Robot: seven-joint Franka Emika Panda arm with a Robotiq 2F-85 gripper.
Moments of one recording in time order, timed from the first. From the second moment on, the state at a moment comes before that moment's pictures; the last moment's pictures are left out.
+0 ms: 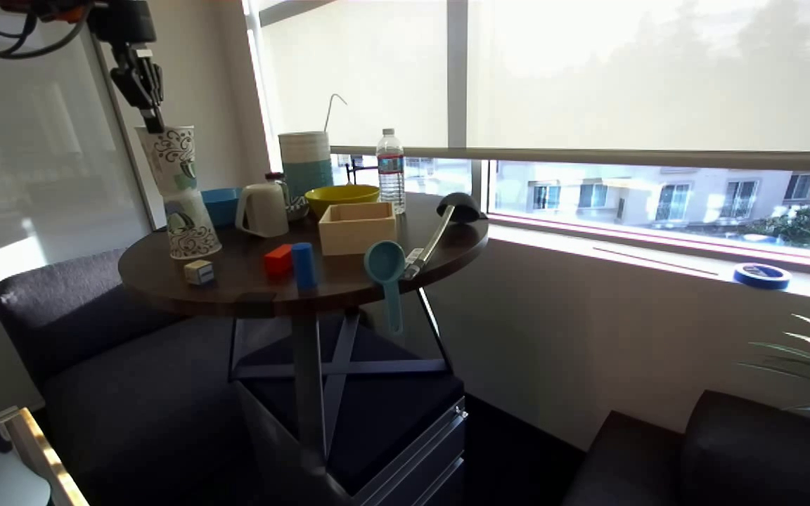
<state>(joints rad) -0.08 -0.72 0.15 -2.29 0.20 1.69 0.78</state>
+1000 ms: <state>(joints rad) -0.08 -0.71 0.15 -2.27 0.20 1.69 0.78</state>
